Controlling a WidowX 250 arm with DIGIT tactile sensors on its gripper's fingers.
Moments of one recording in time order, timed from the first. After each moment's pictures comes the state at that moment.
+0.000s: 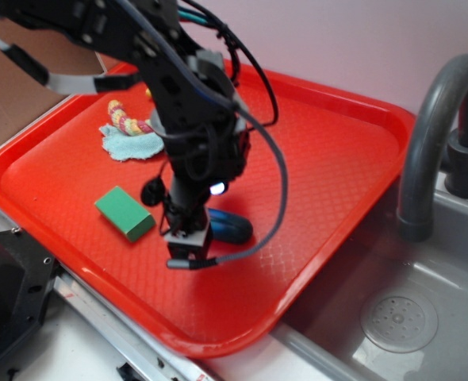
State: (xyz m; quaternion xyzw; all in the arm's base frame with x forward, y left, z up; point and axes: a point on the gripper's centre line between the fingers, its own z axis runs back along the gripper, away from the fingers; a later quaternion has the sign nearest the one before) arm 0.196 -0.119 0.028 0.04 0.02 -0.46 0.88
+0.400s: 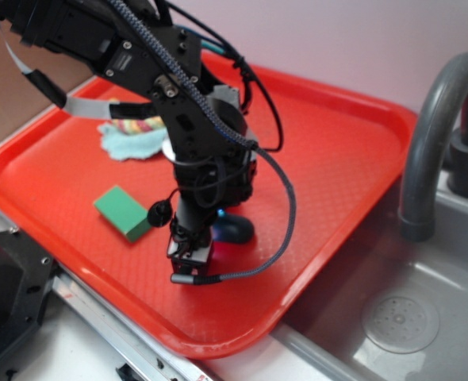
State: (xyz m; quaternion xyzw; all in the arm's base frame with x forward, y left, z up) arm 0.194 -0.120 0.018 0.07 0.03 -0.46 0.88
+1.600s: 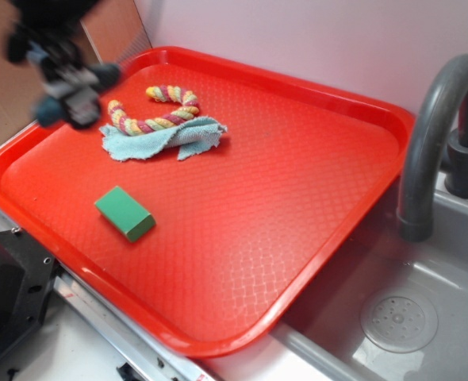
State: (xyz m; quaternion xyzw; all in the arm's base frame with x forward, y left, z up) arm 0.153 -0.037 0.168 -0.03 0.00 -0.05 1.00
